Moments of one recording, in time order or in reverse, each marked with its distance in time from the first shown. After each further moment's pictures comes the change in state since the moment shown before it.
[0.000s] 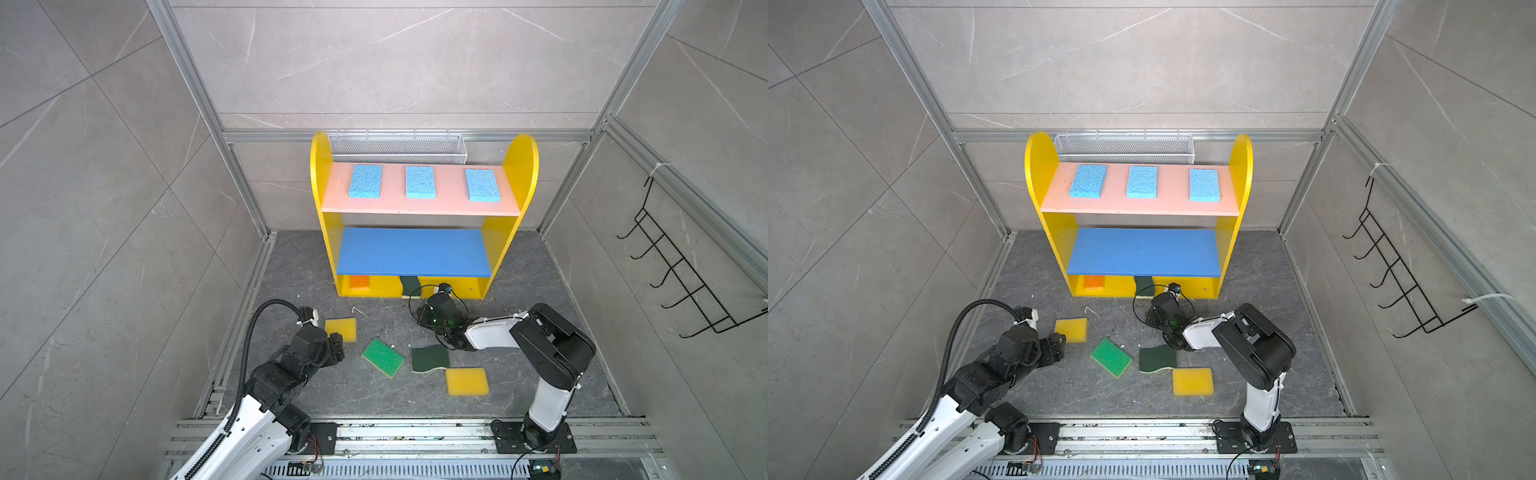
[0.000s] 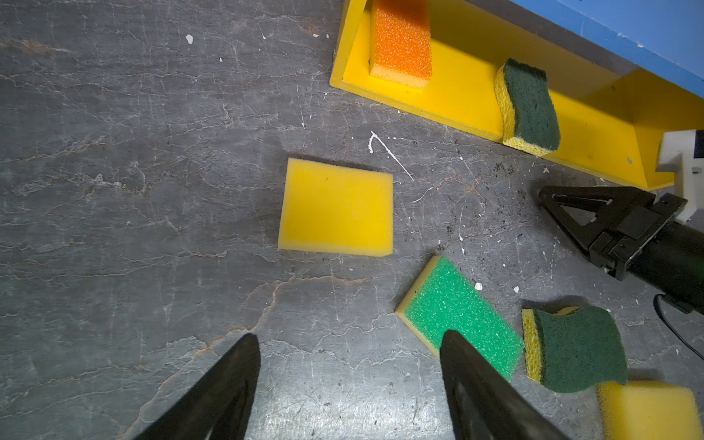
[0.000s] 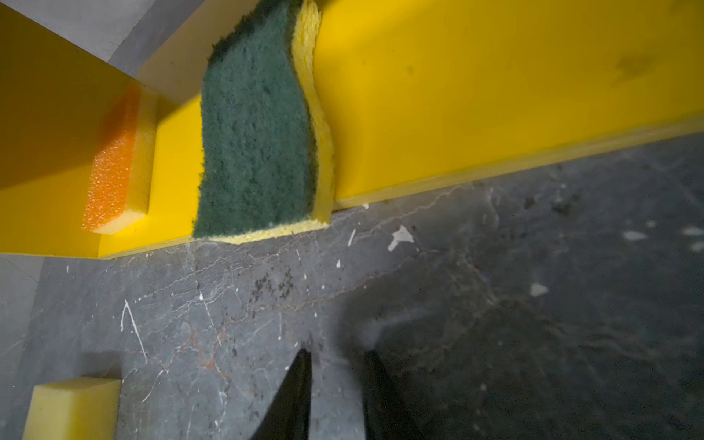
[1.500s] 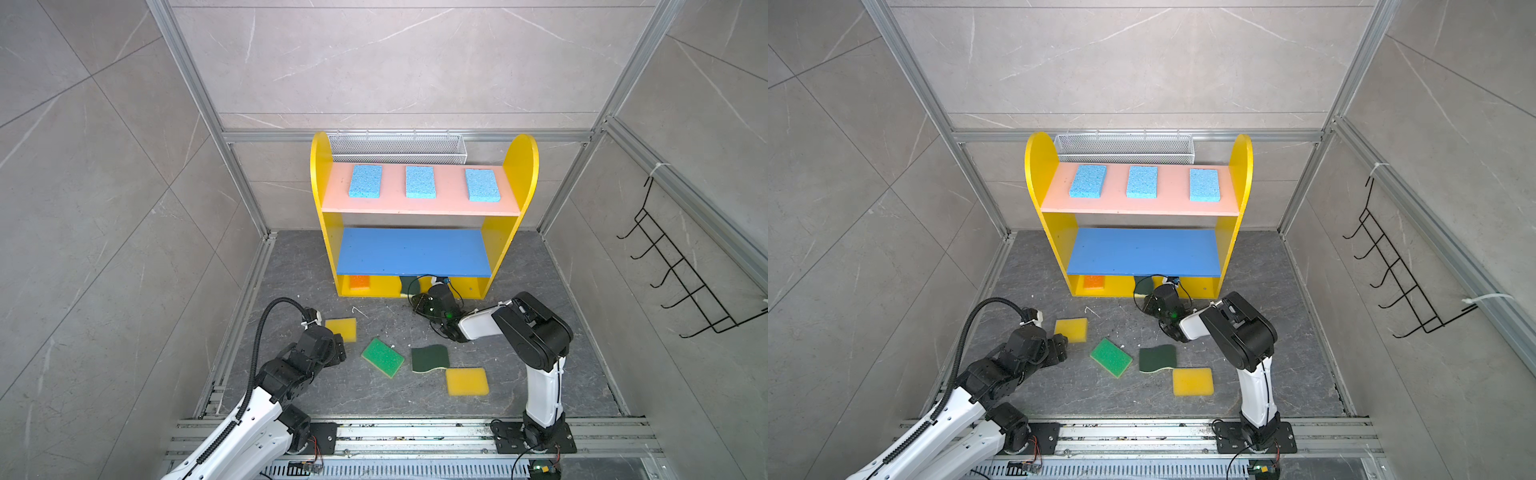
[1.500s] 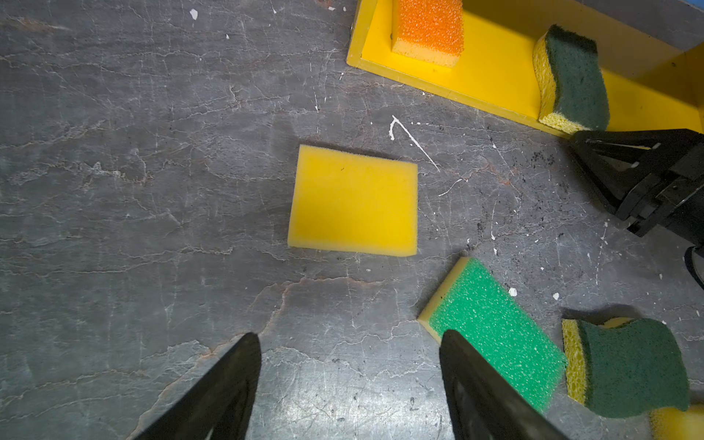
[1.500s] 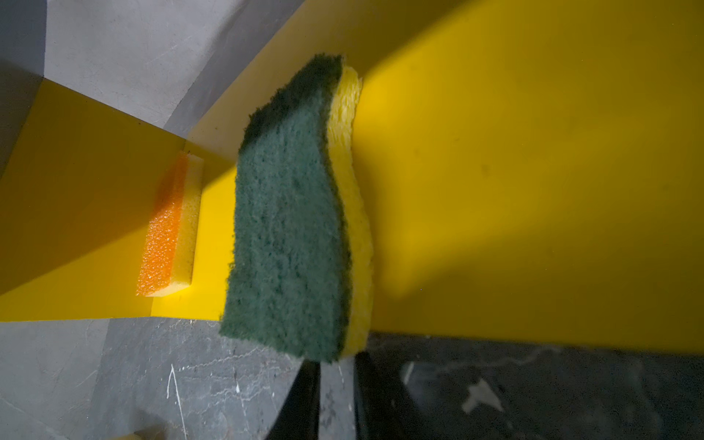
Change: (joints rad) left arm 0.000 0.048 -0.055 0.056 -0.027 -0.002; right arm -0.064 0.154 0.092 0.211 -0.085 0.033
